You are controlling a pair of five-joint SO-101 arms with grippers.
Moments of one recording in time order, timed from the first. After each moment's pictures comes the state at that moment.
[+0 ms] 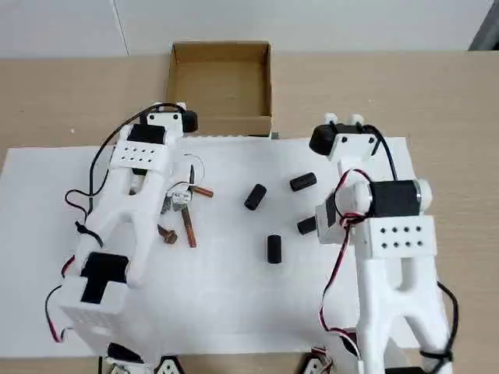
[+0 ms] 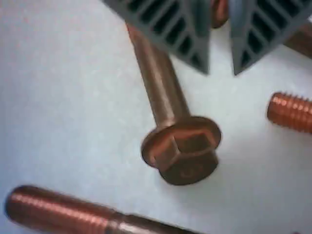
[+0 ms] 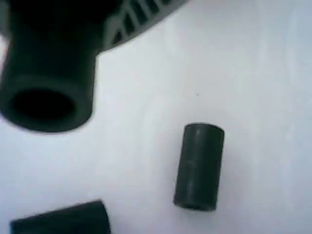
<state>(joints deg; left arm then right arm) 3.6 13.3 3.6 86.8 12.7 -6.9 -31.7 21.1 96.1 1.2</state>
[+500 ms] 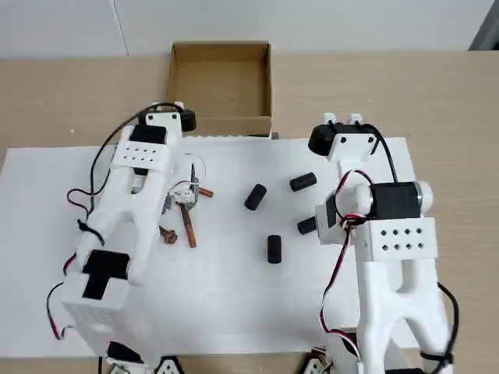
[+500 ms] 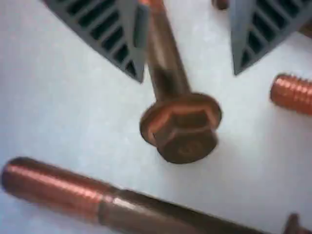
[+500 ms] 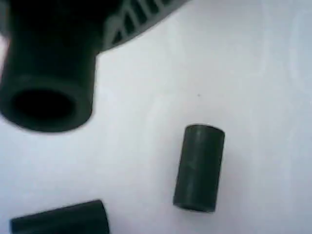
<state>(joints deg) 3.7 16.0 3.6 84.8 14.1 -6.9 -31.7 21.1 96.1 1.9</state>
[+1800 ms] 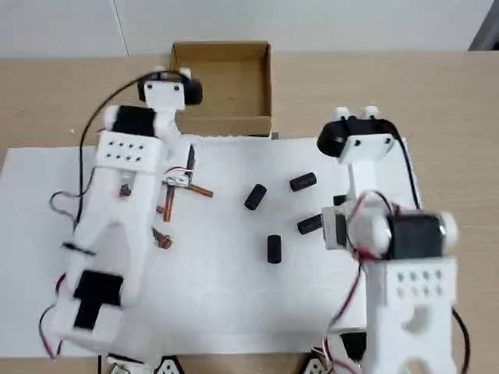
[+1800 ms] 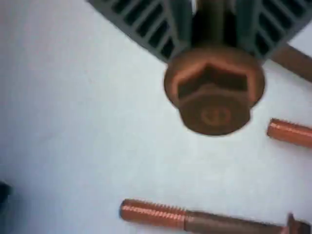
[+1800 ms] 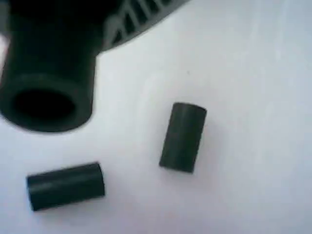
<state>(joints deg) 5.2 1.5 -9.0 97.5 6.1 -7.0 -45.5 18.2 98.0 1.9</state>
